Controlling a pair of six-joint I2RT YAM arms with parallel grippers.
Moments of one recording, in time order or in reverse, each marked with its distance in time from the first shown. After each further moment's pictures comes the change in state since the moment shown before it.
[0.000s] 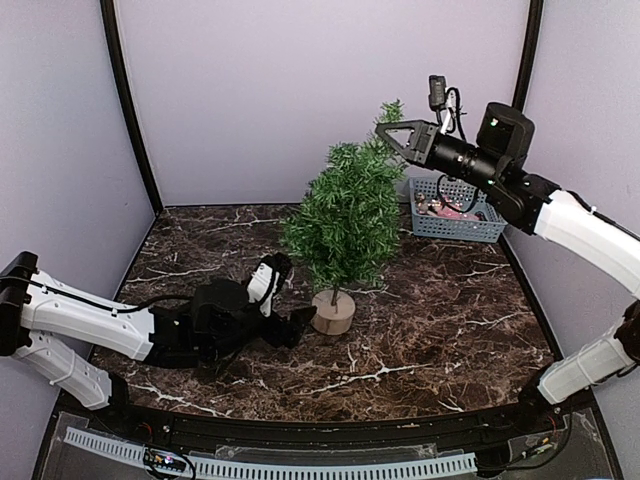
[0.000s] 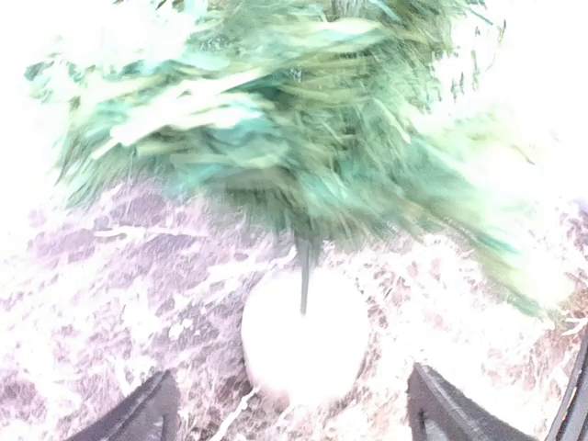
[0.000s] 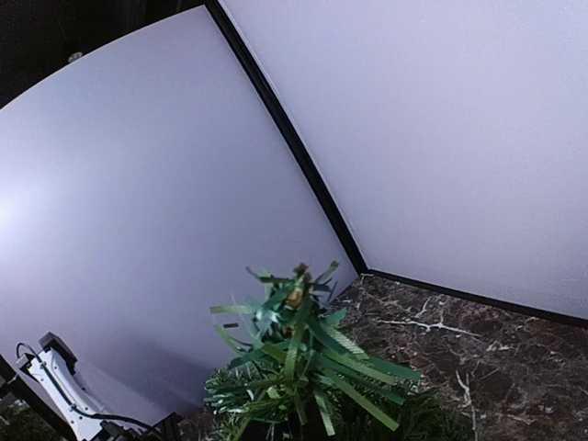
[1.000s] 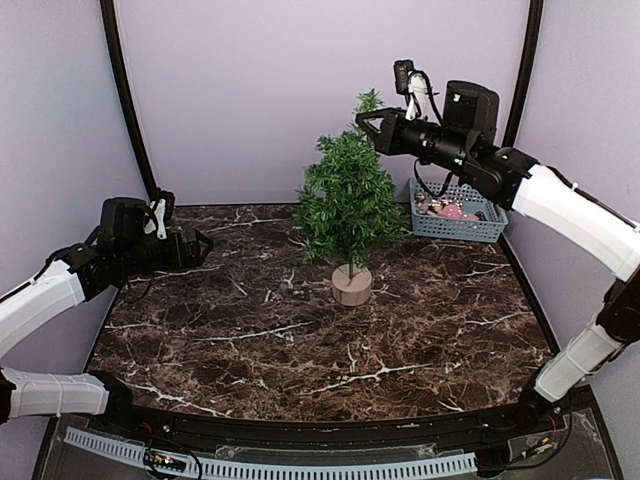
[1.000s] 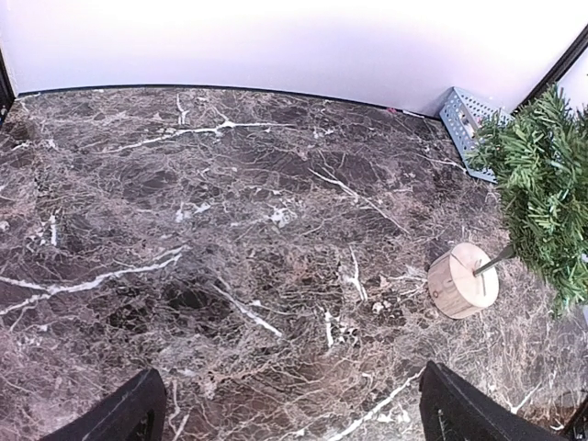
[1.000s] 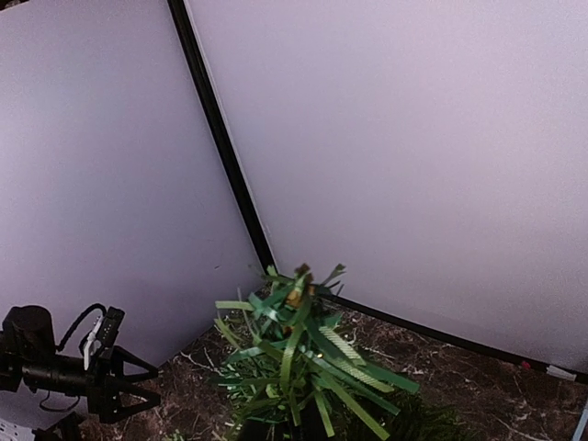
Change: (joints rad) left arm 0.793 -0.372 0.155 -0.726 0.507 -0.187; right arm 0.116 0.159 0.273 -0.221 0.304 -0.280
